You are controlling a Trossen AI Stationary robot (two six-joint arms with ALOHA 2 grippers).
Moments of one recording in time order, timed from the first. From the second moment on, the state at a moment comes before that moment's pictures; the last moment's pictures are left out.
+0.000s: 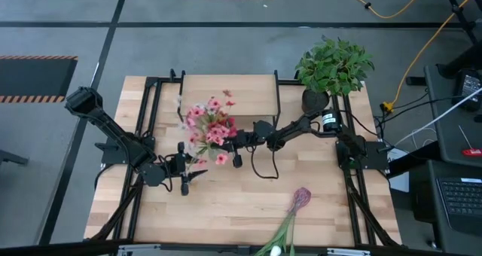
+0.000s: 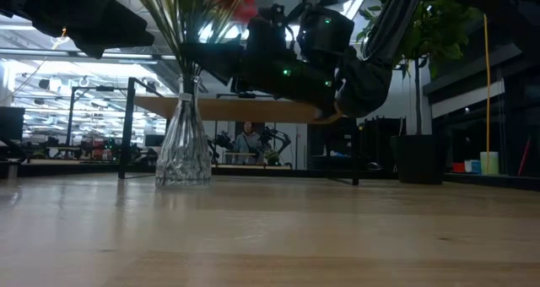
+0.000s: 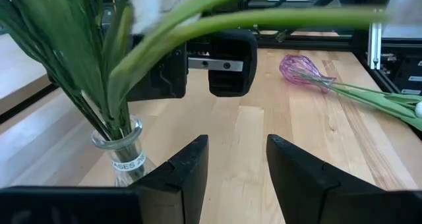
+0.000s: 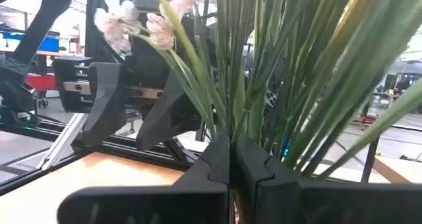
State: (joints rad) left arm -0.71 1.13 0.40 0.34 -0.90 -0.33; right arm -0.05 2.25 1.14 1.36 -0.31 -0.06
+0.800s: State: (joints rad) left arm -0.71 1.13 0.40 0.34 -0.90 -0.33; right arm -0.04 2.25 1.14 1.34 -0.37 -0.06
